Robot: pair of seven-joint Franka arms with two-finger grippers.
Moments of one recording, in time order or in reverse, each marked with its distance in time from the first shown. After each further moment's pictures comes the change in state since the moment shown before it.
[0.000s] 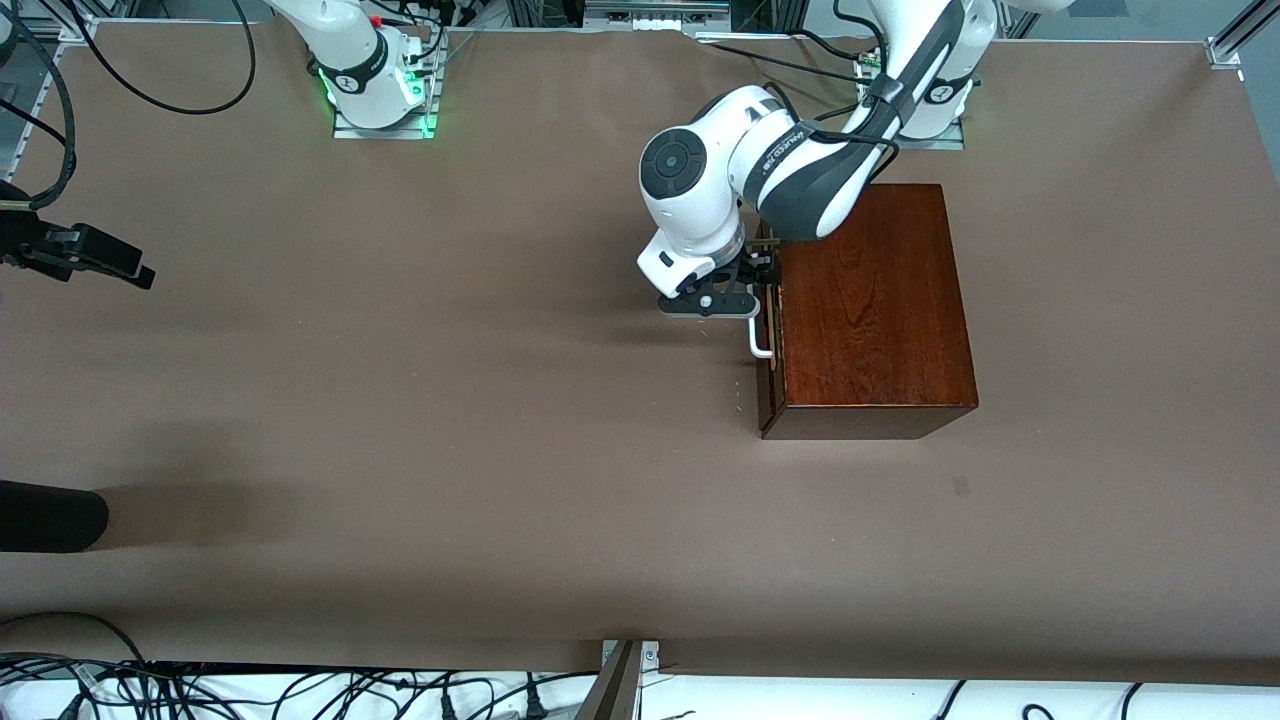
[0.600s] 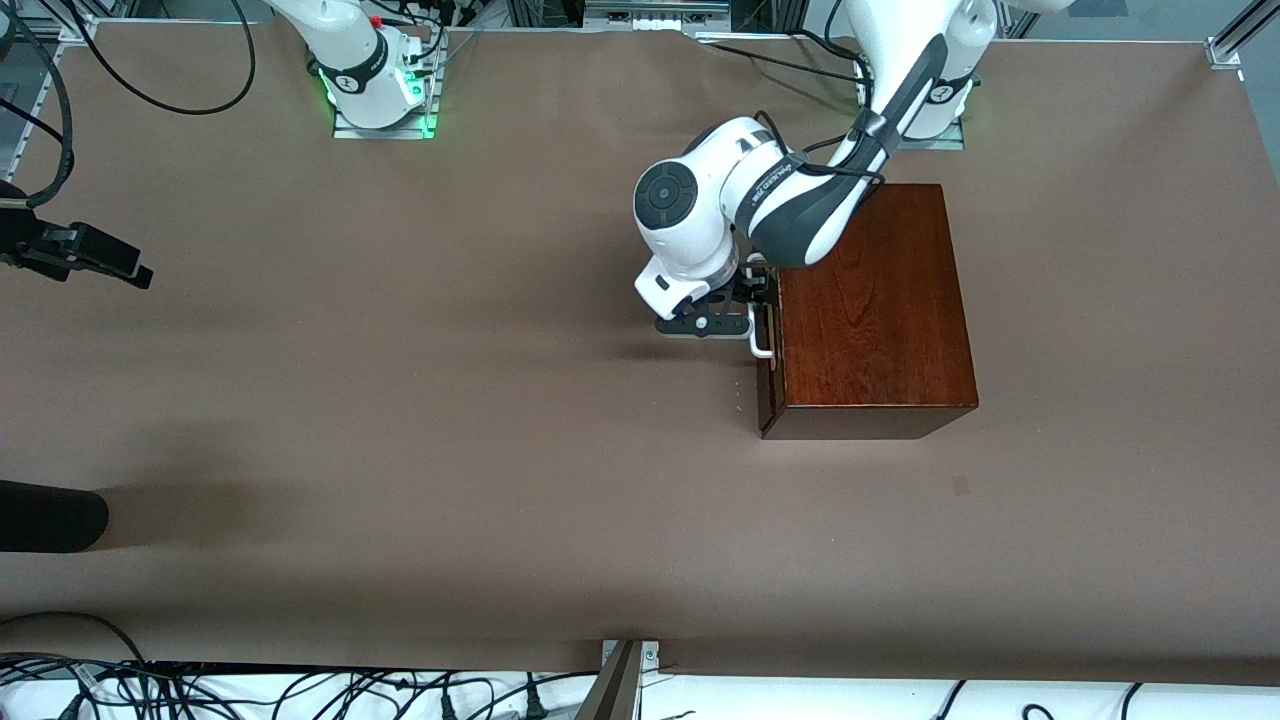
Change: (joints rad) left arm 0.001 0.088 0.006 0.062 0.044 0.012 -0.006; right arm 0.000 0.000 0.002 0.010 0.000 -0.001 0.000
